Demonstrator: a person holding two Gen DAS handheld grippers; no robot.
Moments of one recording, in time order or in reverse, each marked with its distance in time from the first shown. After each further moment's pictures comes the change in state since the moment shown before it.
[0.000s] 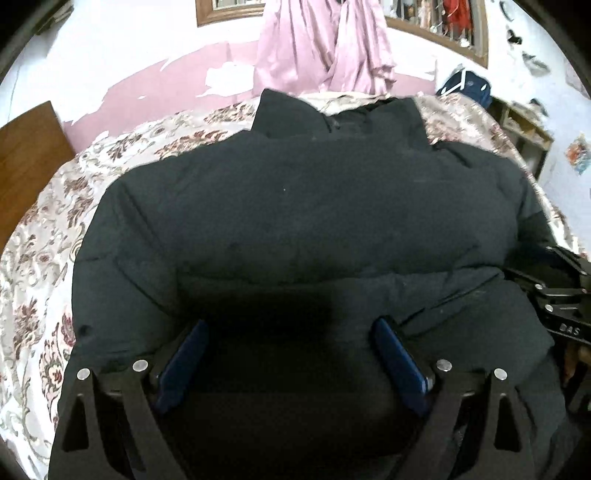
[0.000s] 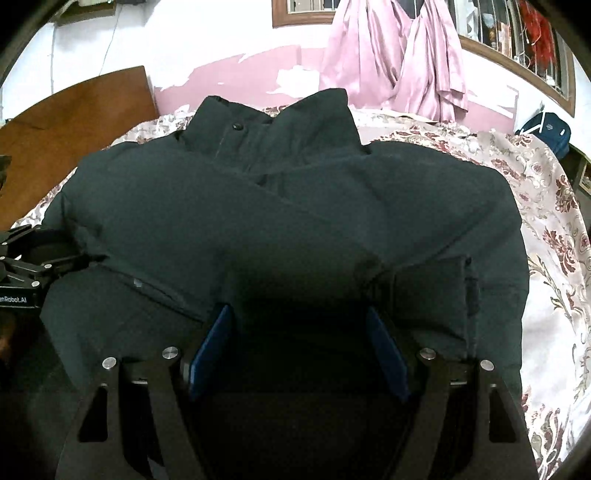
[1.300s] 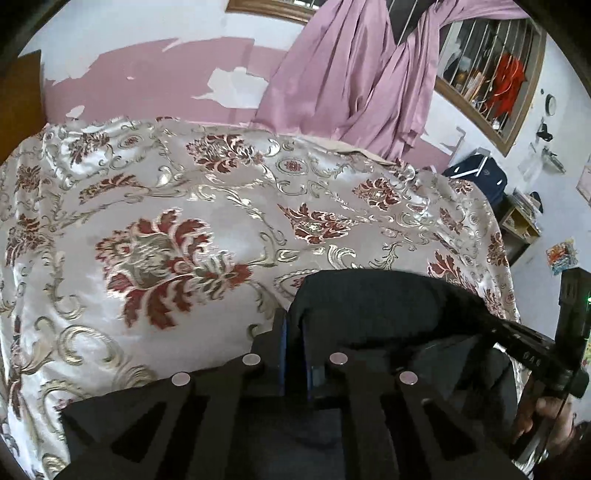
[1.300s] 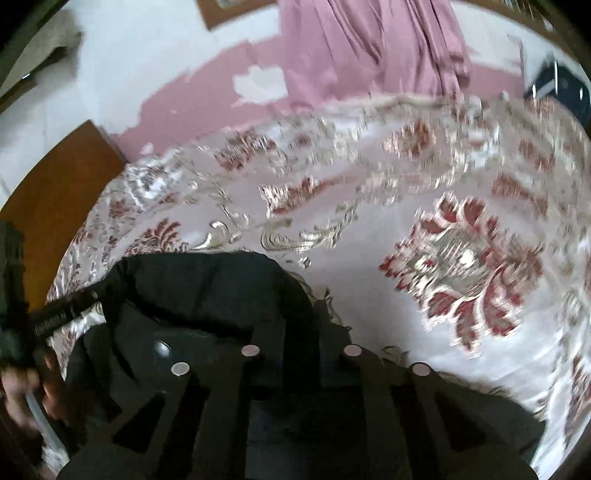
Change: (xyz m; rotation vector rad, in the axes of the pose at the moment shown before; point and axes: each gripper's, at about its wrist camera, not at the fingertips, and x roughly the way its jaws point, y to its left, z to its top) left arm 0.090 0.065 0.221 -0.250 -0.018 -0.195; right arm 0.115 -0.052 0.219 0.217 0.094 0.079
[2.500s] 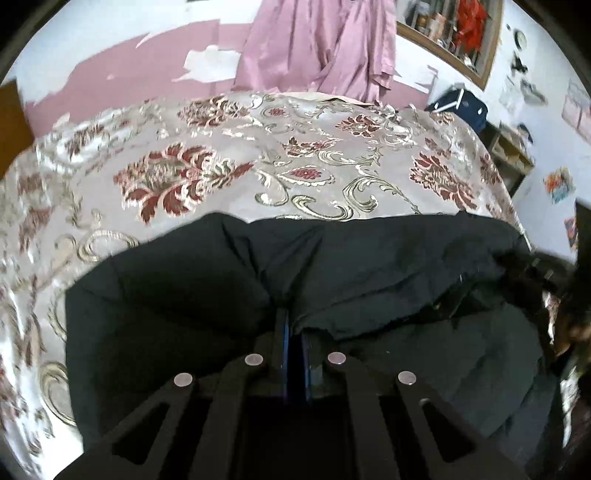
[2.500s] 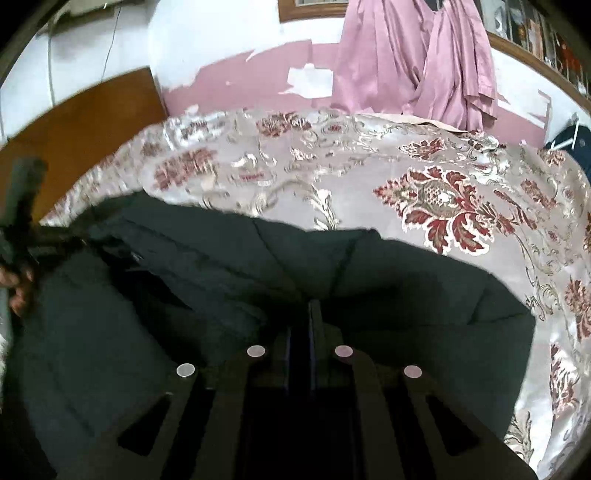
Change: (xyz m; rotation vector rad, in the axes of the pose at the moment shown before) left arm -0.028 0.001 -0.104 0.196 0.114 0.042; right arm -0.066 -0.014 -0.103 -0.230 -0.025 0.030
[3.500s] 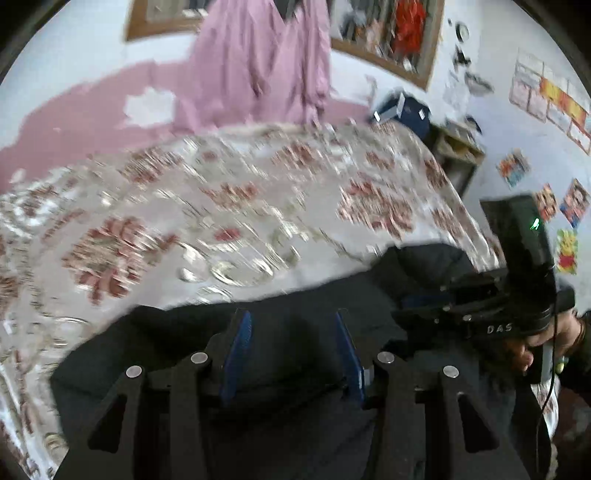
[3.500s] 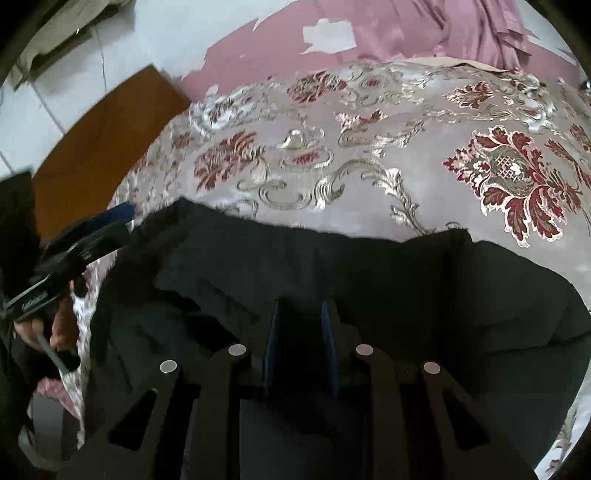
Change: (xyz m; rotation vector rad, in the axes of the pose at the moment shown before) left arm -0.013 -0.055 0.048 0.146 -0.056 -0.170; right arm 0.037 0.023 0.031 0.116 0.235 0.225
